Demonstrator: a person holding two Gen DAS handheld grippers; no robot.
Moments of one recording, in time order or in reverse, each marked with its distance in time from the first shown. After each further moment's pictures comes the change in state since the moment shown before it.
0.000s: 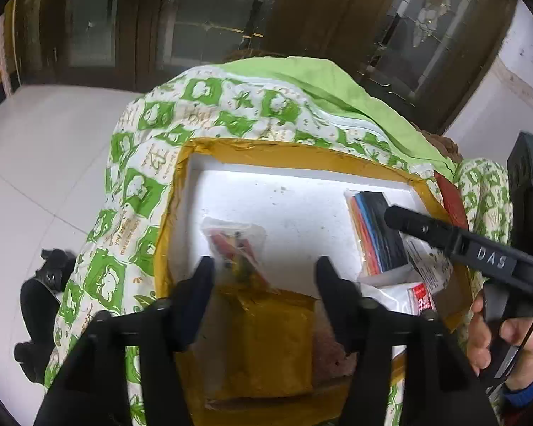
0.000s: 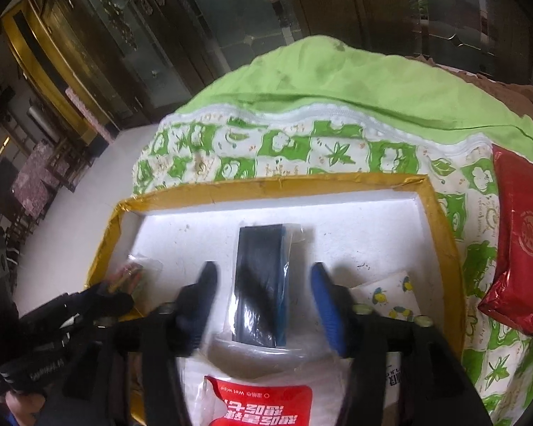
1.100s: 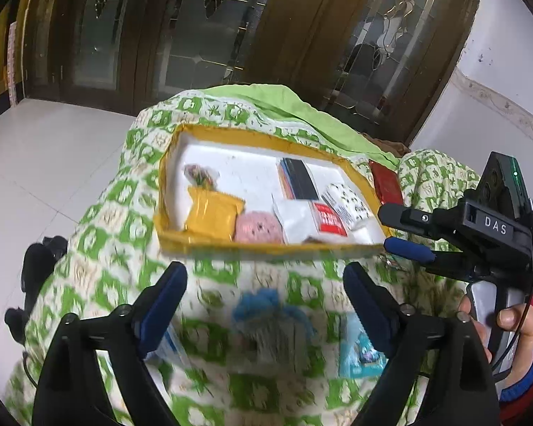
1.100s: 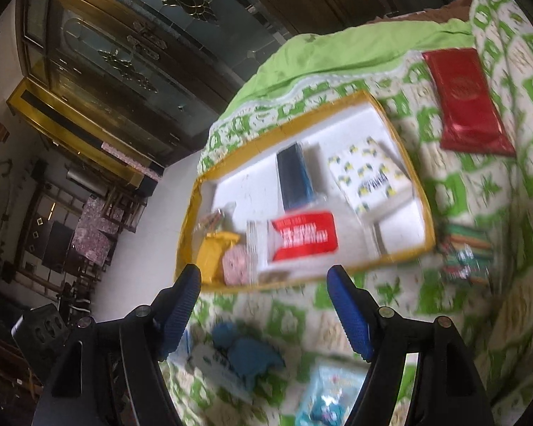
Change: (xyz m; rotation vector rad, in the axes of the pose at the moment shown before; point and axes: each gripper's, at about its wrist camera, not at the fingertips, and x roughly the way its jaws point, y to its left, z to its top) left arm -0.109 -0.044 -0.107 -0.010 -0.151 -0.063; right arm -0.107 -0.018 -0.104 0.253 -0.007 0.259
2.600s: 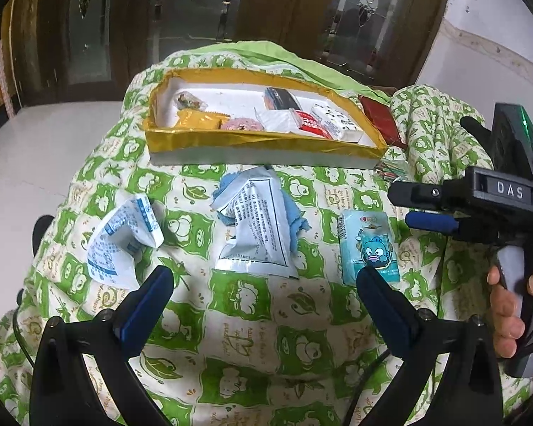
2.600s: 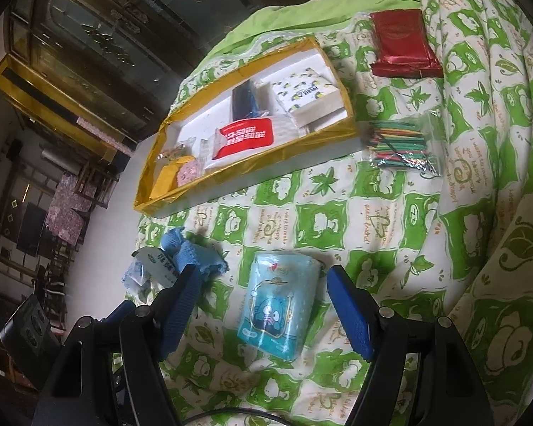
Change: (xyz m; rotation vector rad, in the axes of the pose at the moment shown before) left arm -0.004 -0.021 -0.080 0.105 0.110 0.055; right arm -0.023 -0.030 -0.072 -0.013 0.083 -0.127
